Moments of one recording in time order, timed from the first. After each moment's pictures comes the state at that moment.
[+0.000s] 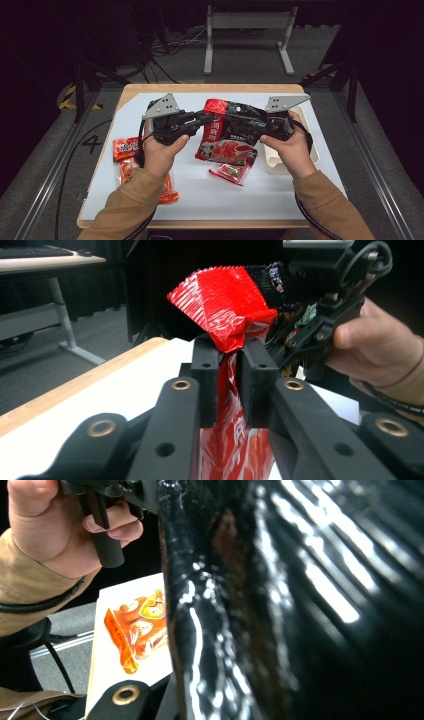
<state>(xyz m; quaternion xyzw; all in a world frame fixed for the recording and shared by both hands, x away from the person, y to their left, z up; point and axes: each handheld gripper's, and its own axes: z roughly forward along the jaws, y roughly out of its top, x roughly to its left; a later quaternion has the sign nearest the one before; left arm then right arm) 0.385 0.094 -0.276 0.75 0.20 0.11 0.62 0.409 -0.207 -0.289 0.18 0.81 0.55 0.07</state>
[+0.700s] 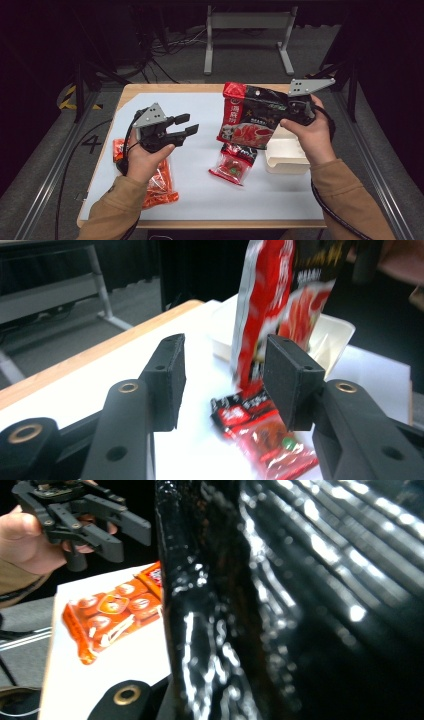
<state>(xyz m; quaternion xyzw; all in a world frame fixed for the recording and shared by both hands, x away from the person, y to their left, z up) 0.387 0.133 -0.308 0.77 0.24 0.15 0.56 0.427 -0.254 -0.255 0.19 0.82 0.53 0.13</state>
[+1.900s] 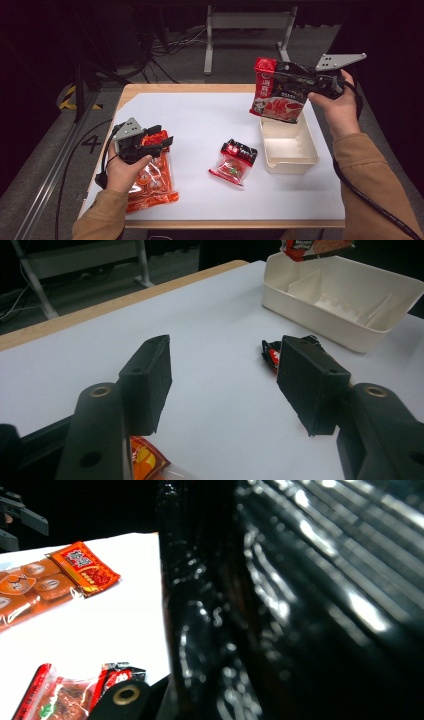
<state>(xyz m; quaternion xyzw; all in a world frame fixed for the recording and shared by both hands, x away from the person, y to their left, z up) 0.385 0.188 -0.354 0.77 0.32 0.17 0.52 0.477 -0.324 -0.229 0.22 0.82 0.48 0.22</state>
